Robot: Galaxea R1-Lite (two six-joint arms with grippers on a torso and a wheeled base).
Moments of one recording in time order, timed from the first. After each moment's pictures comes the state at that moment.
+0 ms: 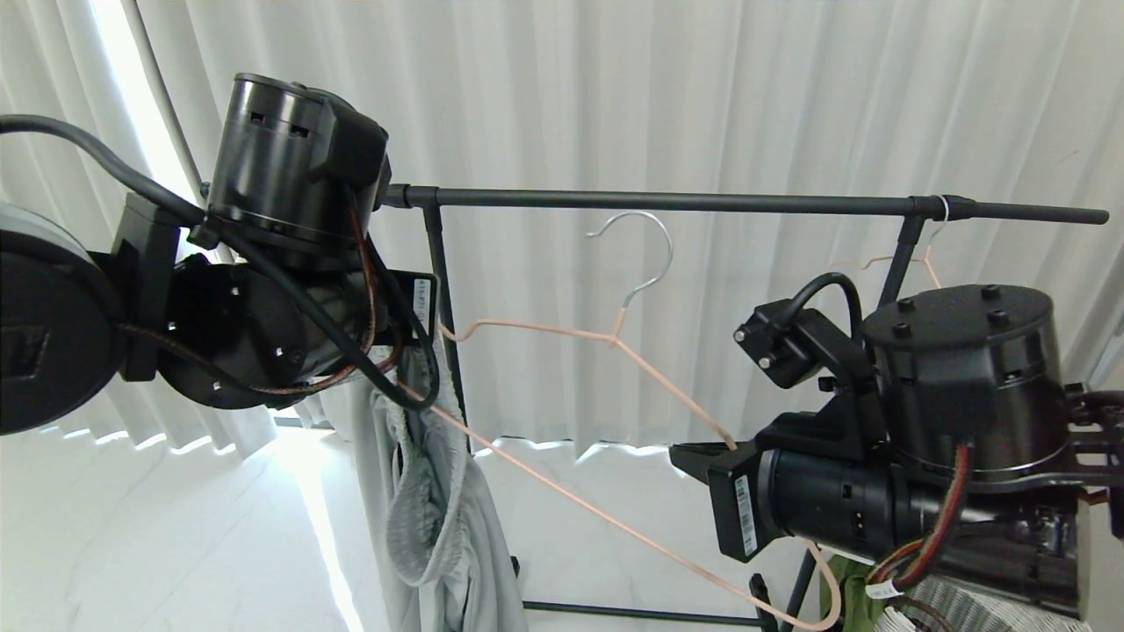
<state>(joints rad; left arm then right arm) -0.60 1.59 -1.26 0.19 0.68 -0.13 1.01 1.57 -0.91 -0.20 -0.17 0.33</state>
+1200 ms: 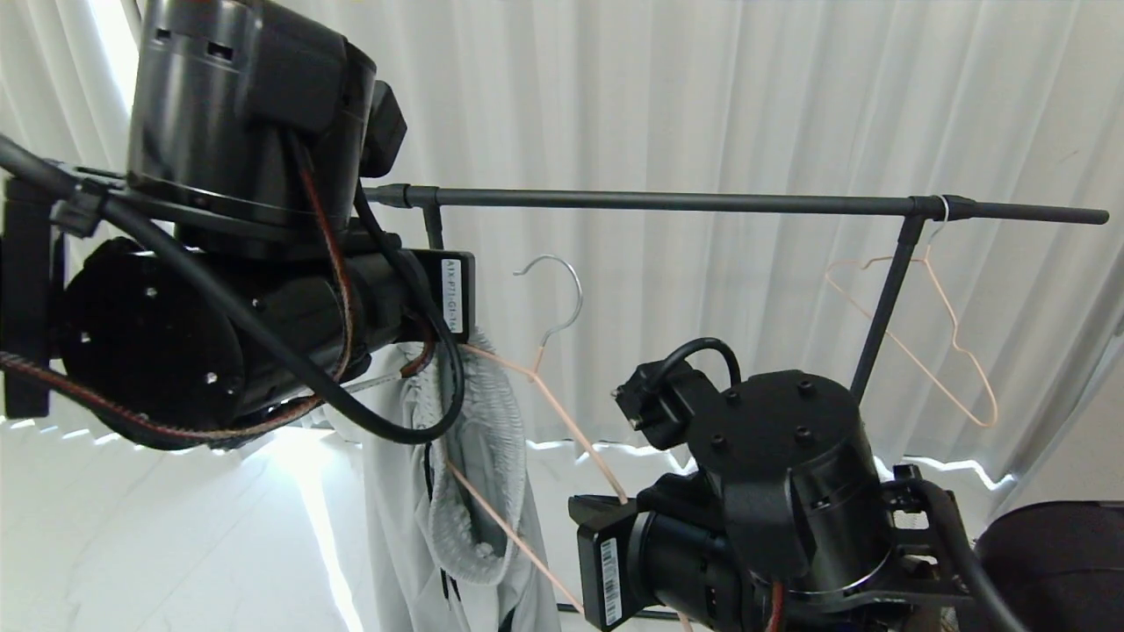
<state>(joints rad) -0.78 1.53 -1.28 0.19 0.67 -0.20 1.19 1.75 -0.98 -0.31 -0.27 0.52</state>
